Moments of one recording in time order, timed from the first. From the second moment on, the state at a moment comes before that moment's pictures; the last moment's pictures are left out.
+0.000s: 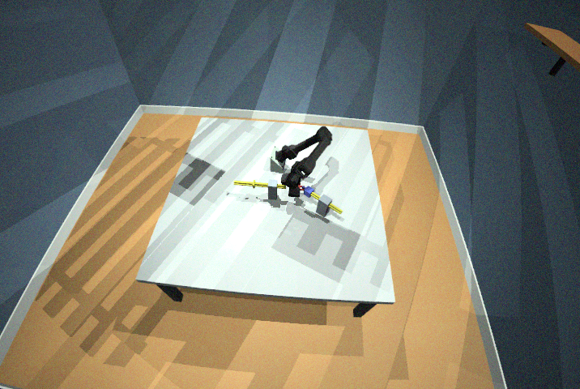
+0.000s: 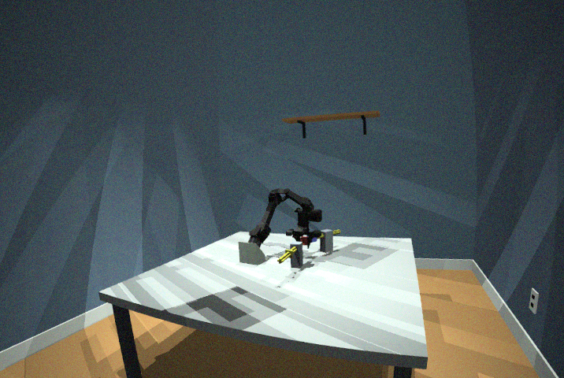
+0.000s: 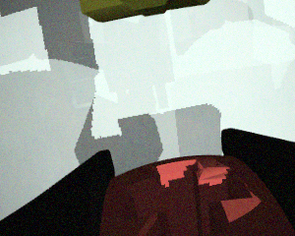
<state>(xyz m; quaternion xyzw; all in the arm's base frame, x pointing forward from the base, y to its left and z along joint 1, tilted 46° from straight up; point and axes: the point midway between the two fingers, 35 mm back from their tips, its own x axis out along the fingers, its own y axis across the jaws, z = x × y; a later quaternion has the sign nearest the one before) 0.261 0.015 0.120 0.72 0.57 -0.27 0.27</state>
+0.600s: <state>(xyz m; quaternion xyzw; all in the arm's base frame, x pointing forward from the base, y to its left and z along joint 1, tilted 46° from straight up) 0.260 0.015 0.121 0.72 0.57 -0.27 0.27</state>
